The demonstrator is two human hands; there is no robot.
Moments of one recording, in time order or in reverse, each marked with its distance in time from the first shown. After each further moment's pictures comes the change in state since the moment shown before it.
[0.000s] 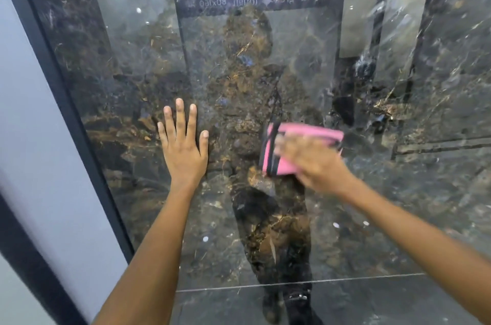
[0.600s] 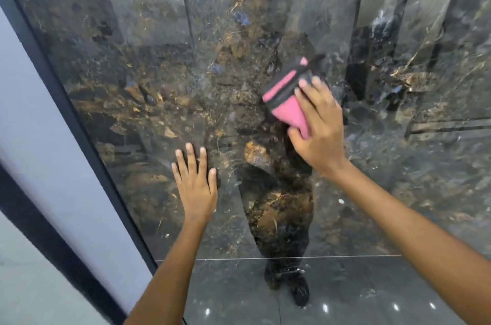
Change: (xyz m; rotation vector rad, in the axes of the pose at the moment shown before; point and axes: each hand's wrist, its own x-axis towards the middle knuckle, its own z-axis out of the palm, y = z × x) left_hand -0.146 0.013 0.014 -0.027 -0.201 -0.134; right_hand 0.022 -0.012 0.008 0.177 0.350 0.392
